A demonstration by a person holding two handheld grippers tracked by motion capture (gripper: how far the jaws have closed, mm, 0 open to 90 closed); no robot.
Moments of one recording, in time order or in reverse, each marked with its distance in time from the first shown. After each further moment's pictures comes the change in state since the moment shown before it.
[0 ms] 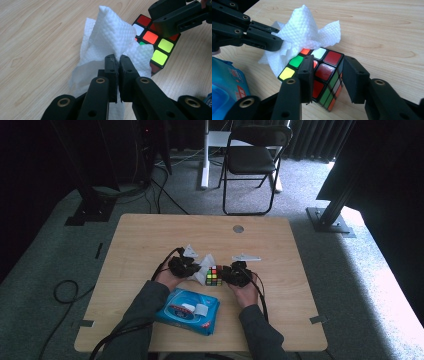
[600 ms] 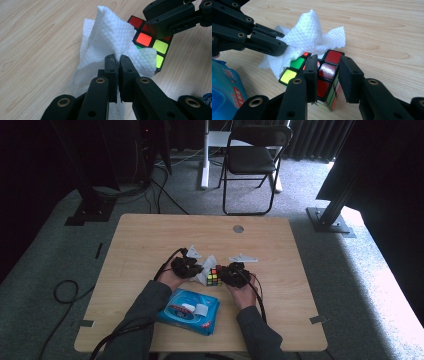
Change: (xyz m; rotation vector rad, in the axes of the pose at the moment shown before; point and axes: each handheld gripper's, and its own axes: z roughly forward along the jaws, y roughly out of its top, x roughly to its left) left arm -0.006 0.004 0.006 0.016 -0.015 0.019; right arm 0.011 0.000 -0.001 -0.001 -0.057 -0.027
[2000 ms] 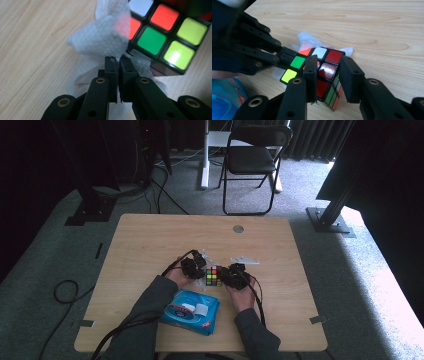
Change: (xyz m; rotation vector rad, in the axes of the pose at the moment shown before) left arm -0.004 0.013 0.040 0.263 0.016 0.100; right arm 0.003 -0.005 -0.001 -0.020 -0.021 0.091
